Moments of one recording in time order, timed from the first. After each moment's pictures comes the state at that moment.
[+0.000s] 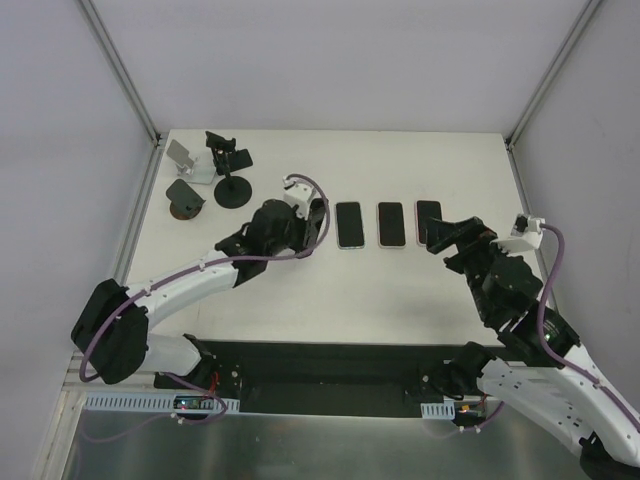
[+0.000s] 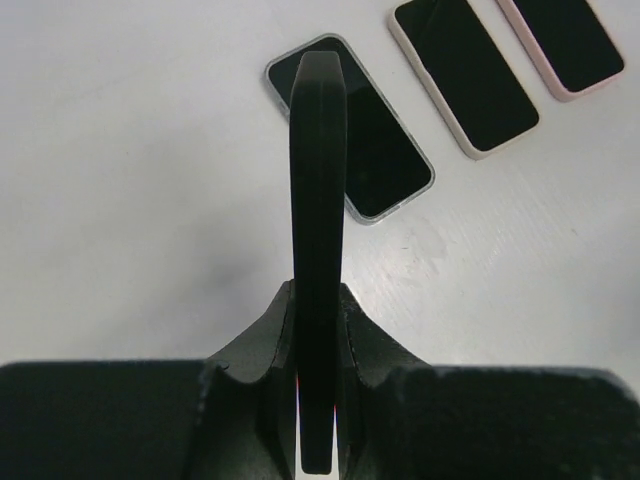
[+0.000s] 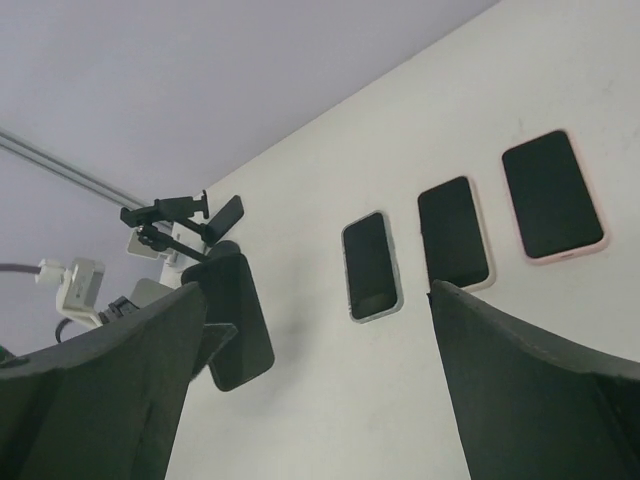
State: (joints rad) left arm -0.79 1.31 0.83 0.02 -0.17 -0.16; right arm 0.79 0.50 0.80 -0.46 0.66 0.83
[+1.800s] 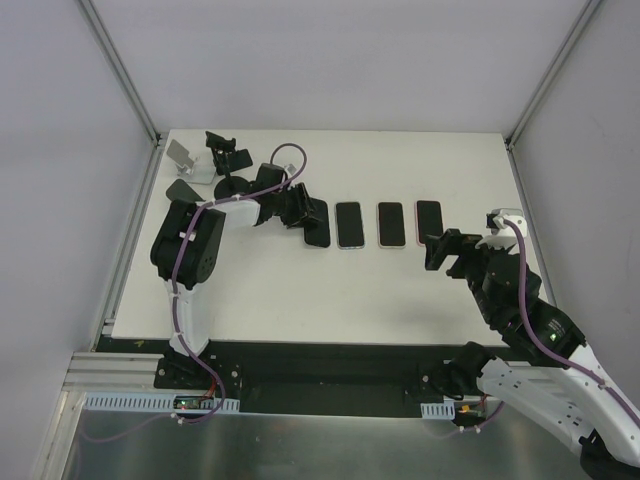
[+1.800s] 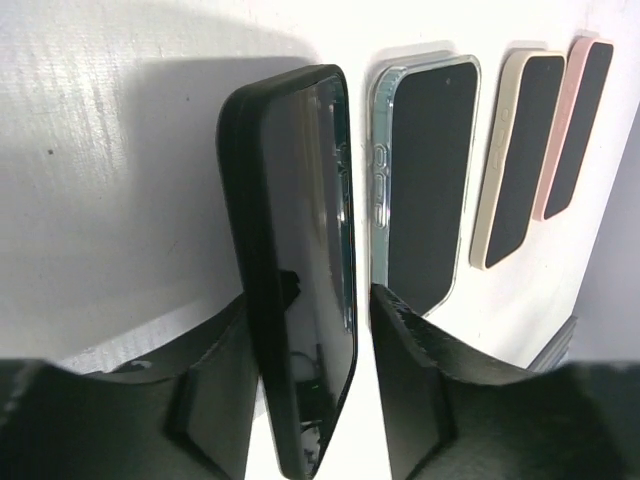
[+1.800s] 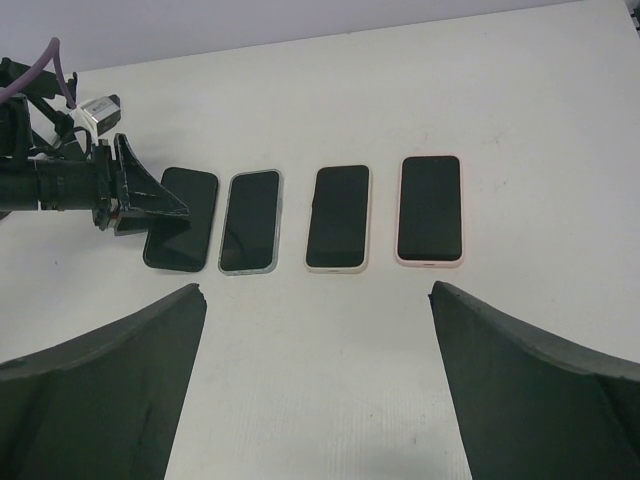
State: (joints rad) left arm -0.36 2.01 1.22 0.02 0.49 -0.75; right arm 0.79 0.49 0.85 -0.60 0.62 0.35
